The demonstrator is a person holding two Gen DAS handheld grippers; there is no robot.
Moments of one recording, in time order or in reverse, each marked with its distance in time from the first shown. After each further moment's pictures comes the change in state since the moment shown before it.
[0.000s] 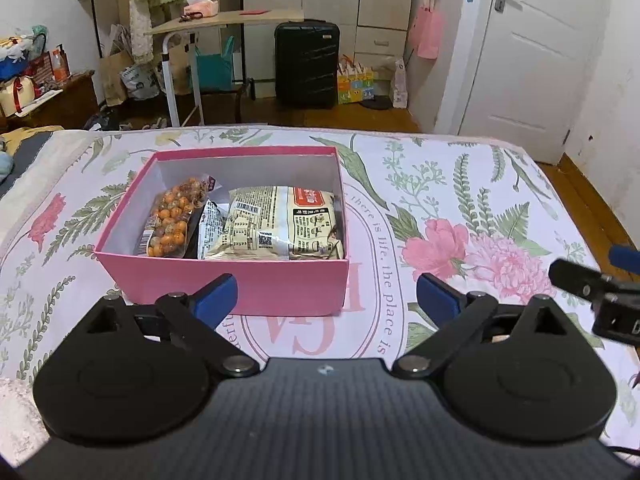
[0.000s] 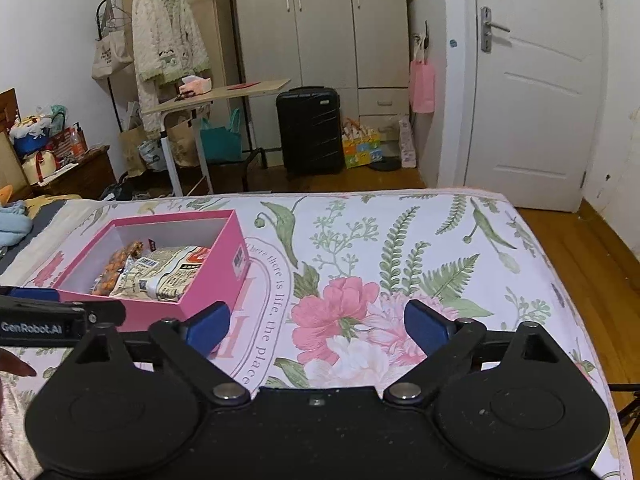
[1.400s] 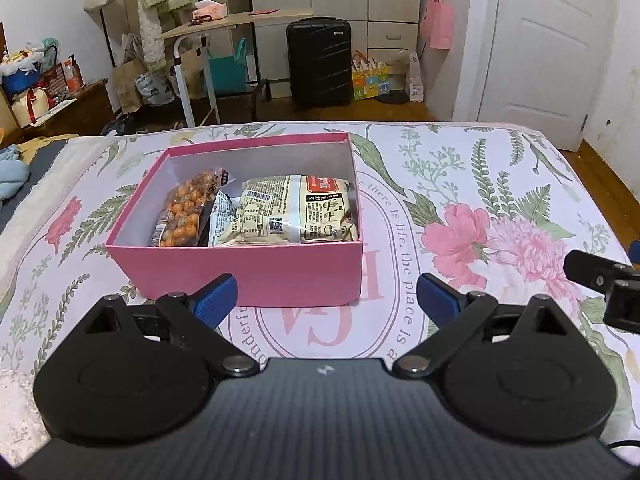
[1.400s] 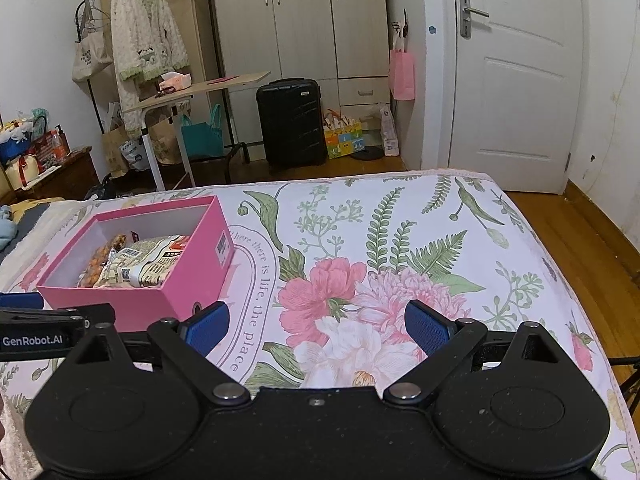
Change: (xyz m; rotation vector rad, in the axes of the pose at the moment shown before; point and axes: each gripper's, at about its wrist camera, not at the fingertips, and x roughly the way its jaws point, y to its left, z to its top) left arm 0.012 -0.012 -0.018 0.046 0.003 0.076; right arm 0.011 -0.004 -0.016 0.047 0.021 -0.036
